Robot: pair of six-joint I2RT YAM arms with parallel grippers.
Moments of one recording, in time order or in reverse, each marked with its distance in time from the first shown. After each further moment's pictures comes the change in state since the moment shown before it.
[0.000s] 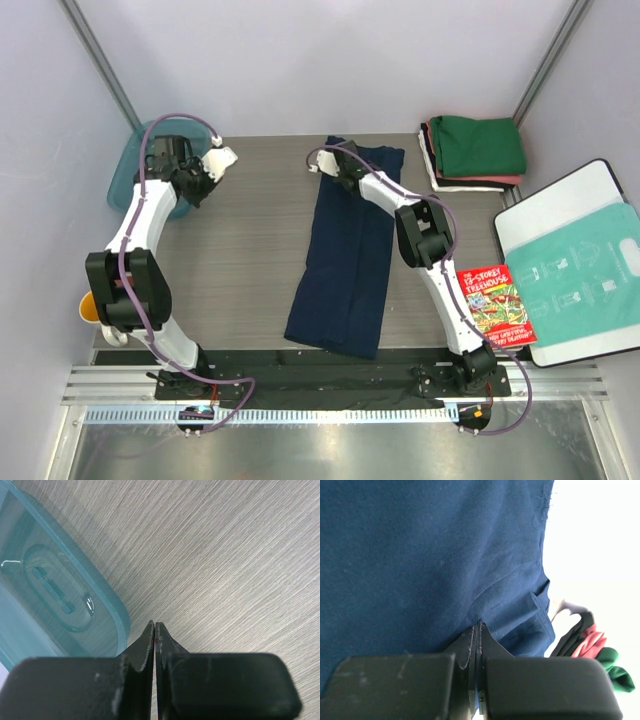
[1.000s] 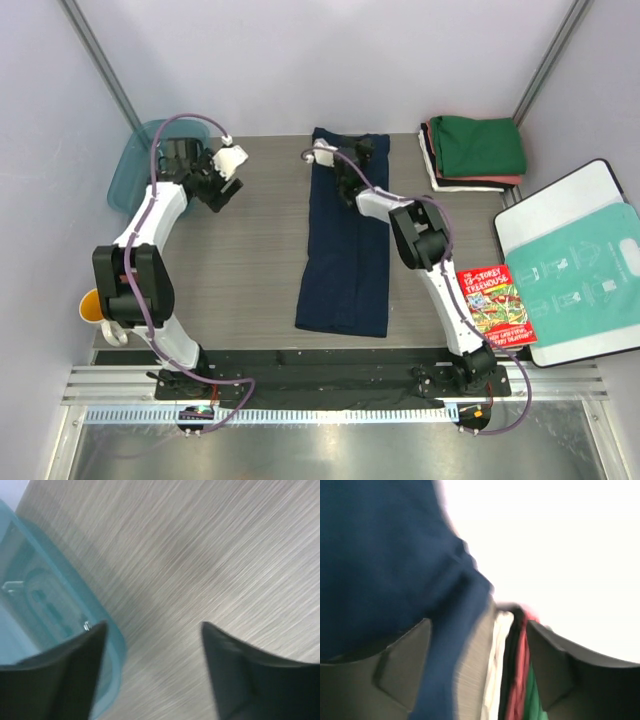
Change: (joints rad) left arm -0.045 0.035 -0.047 0.138 -0.008 -0.044; right arm 0.031 0.041 -0.182 0.775 0.148 -0.187
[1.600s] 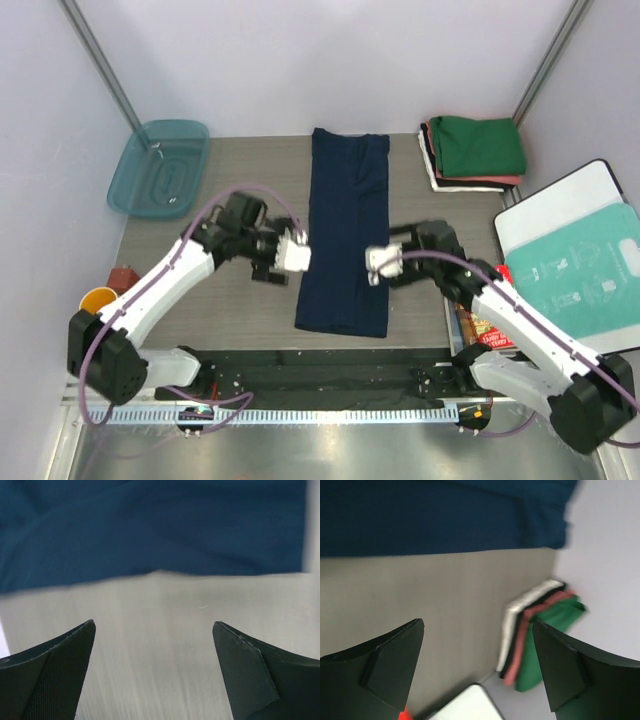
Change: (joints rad) left arm -0.466 -0.389 -0.266 -0.222 0.248 0.377; right arm 0.026 -1.608 -1.194 -0.821 -0.550 -0.109
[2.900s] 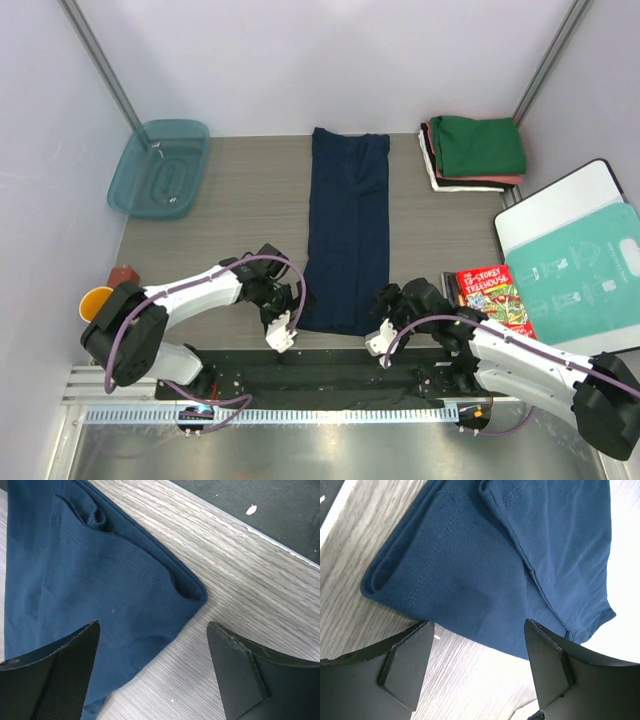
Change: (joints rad) left arm -0.227 0.069 -0.459 0.184 0.106 0.824; right arm 0.270 -0.178 -0.527 0.143 -0.237 -0.283
